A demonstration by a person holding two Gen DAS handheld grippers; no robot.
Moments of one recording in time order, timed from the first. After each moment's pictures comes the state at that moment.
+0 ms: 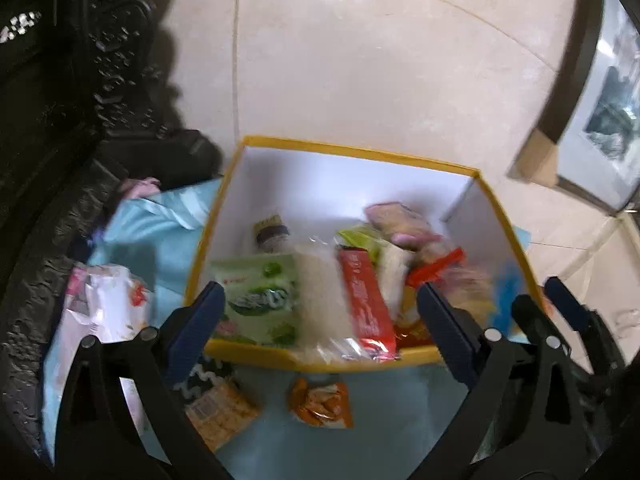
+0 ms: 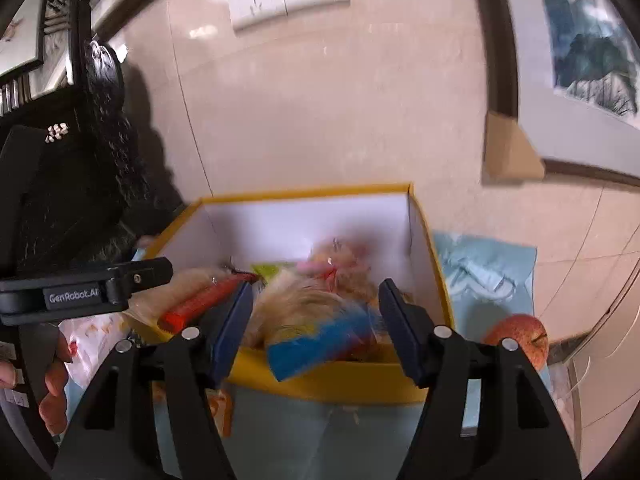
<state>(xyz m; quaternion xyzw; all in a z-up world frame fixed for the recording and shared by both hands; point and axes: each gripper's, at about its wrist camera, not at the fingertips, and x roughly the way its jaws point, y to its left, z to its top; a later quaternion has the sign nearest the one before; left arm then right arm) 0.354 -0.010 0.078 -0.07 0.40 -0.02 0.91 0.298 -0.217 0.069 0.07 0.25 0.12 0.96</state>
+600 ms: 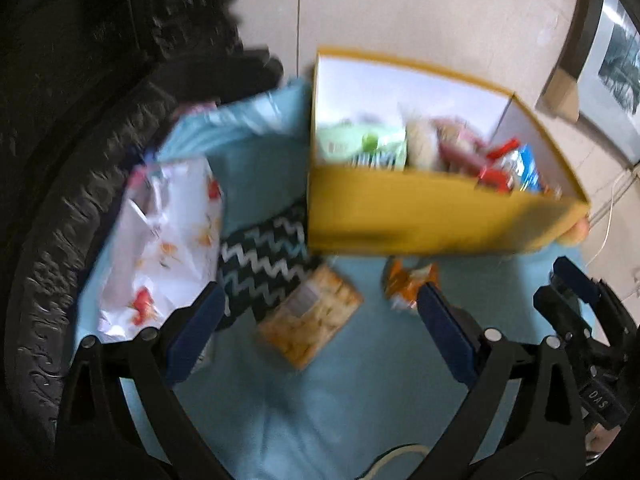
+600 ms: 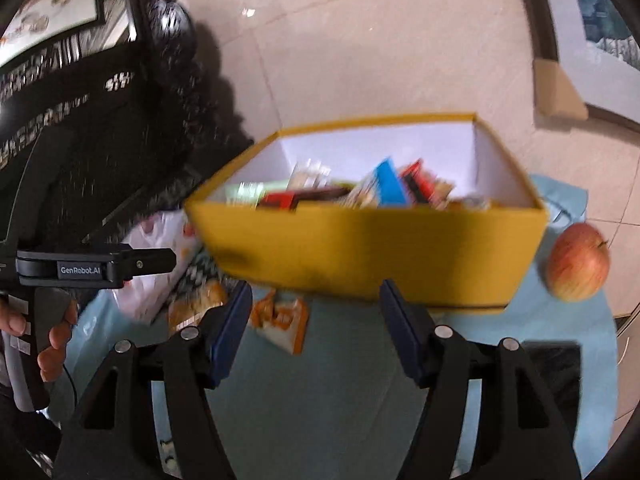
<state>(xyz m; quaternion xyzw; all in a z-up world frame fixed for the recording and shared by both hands) 0.285 0.057 0.020 -0.04 0.47 0.01 0.88 0.248 -0.172 0.011 0.06 0.33 0.21 0.92</state>
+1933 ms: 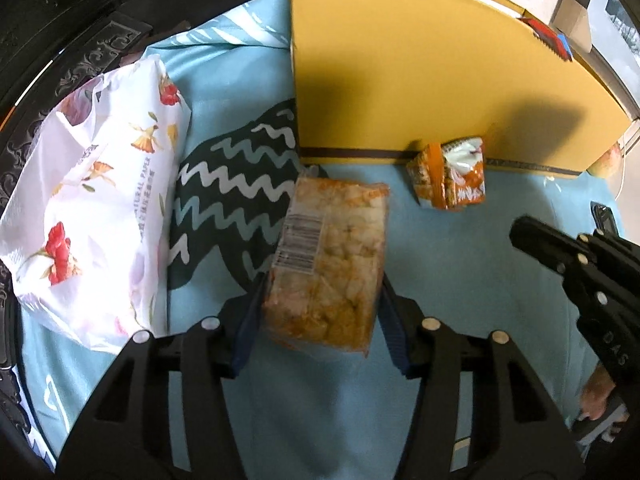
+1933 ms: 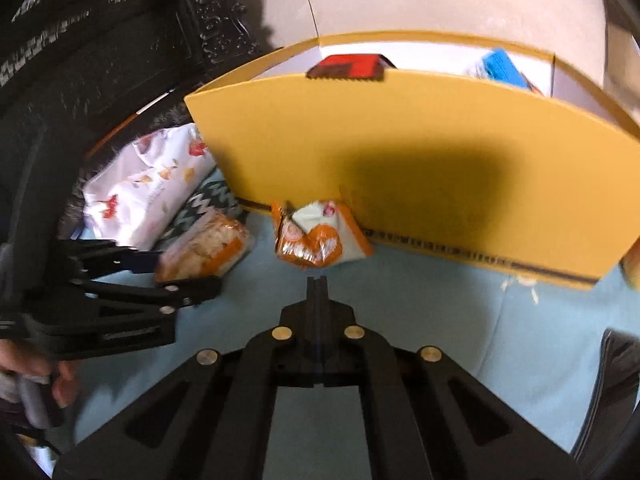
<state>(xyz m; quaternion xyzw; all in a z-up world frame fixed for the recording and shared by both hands) 0.284 0.061 -0.061 -0.01 0.53 0.00 0.85 0.286 -0.126 -0.041 0.02 0.43 0.26 0.86</state>
